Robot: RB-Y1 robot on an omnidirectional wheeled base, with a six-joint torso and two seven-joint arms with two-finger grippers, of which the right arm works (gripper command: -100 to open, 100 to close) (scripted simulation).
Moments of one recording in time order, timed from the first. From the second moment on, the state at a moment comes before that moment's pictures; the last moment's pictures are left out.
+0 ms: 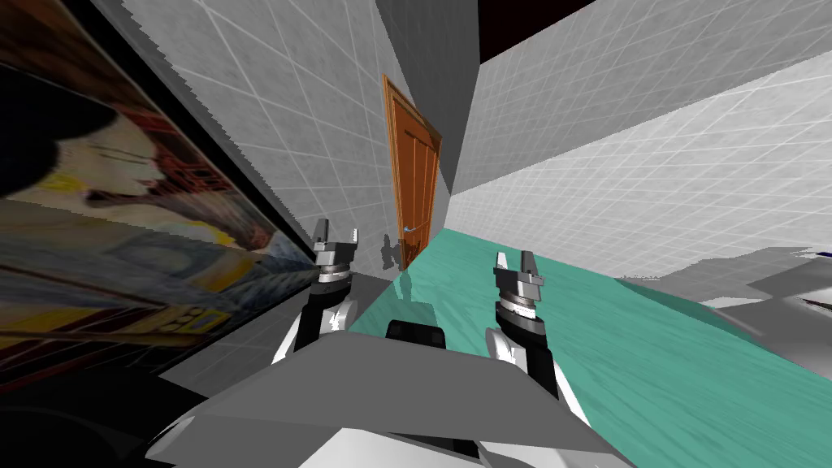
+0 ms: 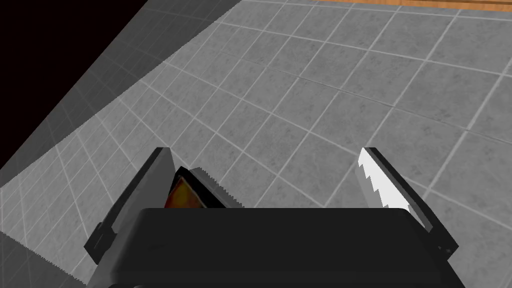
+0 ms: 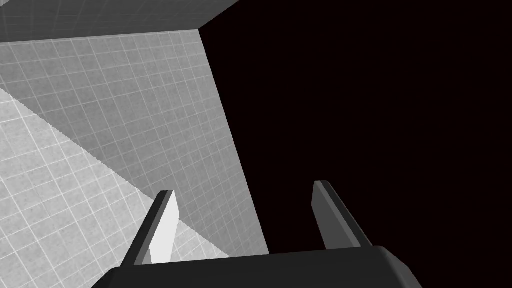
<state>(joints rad) 0.55 0.00 -0.06 -2.23 0.03 -0.61 -0.14</state>
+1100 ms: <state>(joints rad) 0.46 -0.05 -0.04 -2.01 0.02 -0.64 -0.16</state>
